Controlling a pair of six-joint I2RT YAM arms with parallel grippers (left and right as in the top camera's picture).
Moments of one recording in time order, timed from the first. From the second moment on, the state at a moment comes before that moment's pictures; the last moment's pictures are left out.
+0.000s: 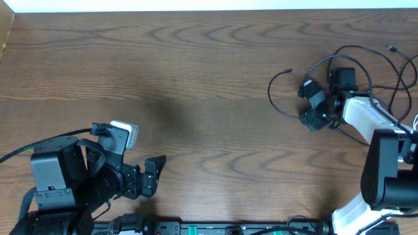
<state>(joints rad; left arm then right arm) 0.08 0.79 1.33 -1.44 0.44 0.20 -0.06 1.82 1.00 -0.49 -0.15 -0.65</state>
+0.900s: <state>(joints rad) 0.08 0.79 1.33 -1.44 0.44 0.20 -0.36 1.79 0.99 -0.36 -0.09 -0.24</state>
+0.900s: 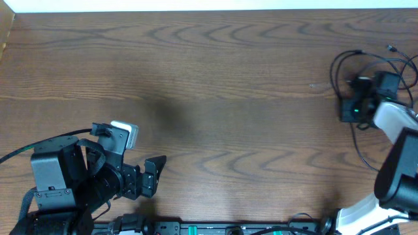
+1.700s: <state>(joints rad) 0.08 0.79 1.33 -1.46 0.44 0.20 -0.66 1.55 1.12 -0.45 -0.21 -0.05</state>
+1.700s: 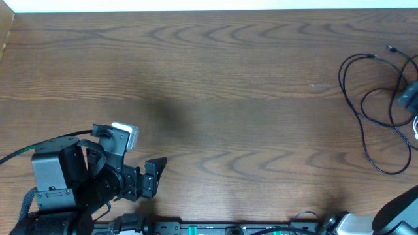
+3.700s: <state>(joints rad) 0.08 0.79 1.33 -1.47 0.44 0.20 -0.45 1.61 1.51 -0.60 -0.21 -0.24</state>
